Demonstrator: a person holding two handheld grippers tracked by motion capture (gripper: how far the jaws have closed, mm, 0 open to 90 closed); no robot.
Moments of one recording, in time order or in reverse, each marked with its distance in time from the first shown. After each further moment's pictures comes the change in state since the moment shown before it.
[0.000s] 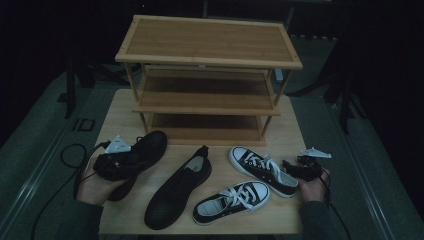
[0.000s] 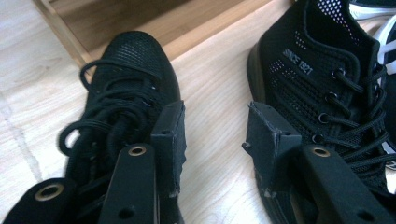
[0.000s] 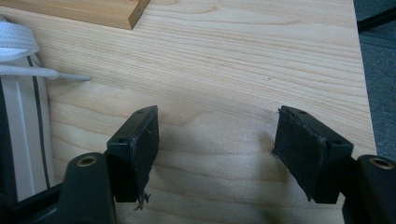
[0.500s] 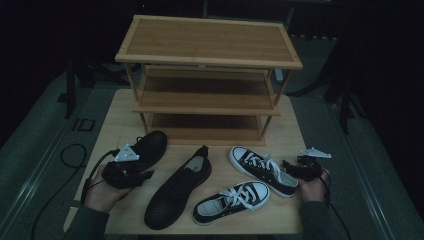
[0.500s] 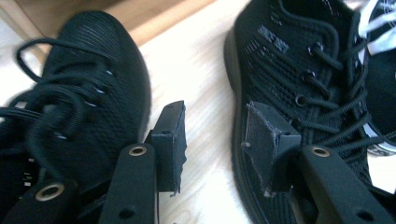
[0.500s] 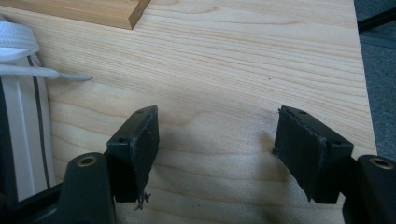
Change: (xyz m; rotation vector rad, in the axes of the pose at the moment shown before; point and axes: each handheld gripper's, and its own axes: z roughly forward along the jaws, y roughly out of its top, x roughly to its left) left arm -0.018 -0.011 0.016 0.035 -0.058 0.024; right arm 0.000 0.000 0.000 0.000 0.000 -0.001
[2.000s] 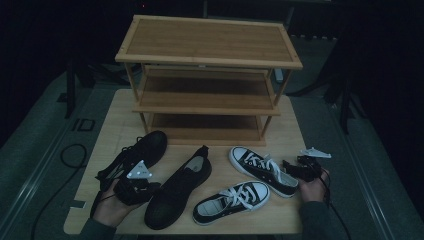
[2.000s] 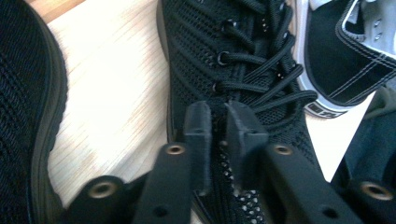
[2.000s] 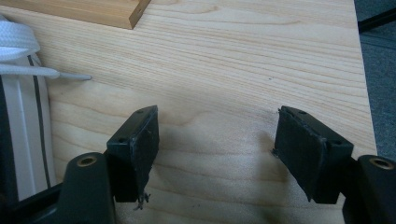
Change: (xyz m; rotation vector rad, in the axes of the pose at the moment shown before) left arm -0.033 -0.016 0.018 0.057 -0.117 0.062; right arm 0.000 0.000 0.000 0.001 0.000 -0.001
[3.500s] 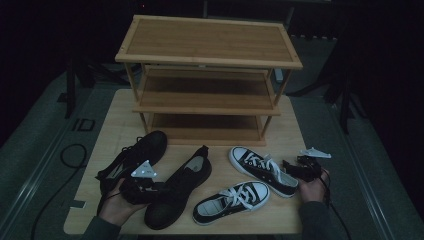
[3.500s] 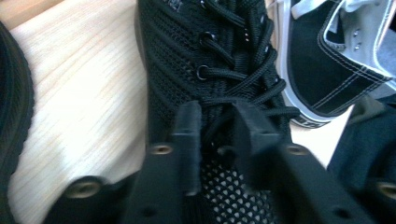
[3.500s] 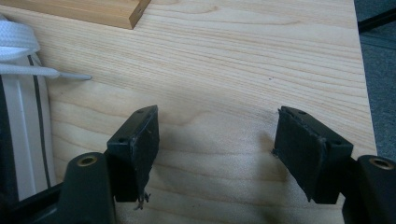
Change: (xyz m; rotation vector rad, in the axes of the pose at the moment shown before) left arm -0.004 0.007 0.013 -0.014 -0.070 0.004; right arm 0.000 0.000 0.000 0.001 0.000 -0.001
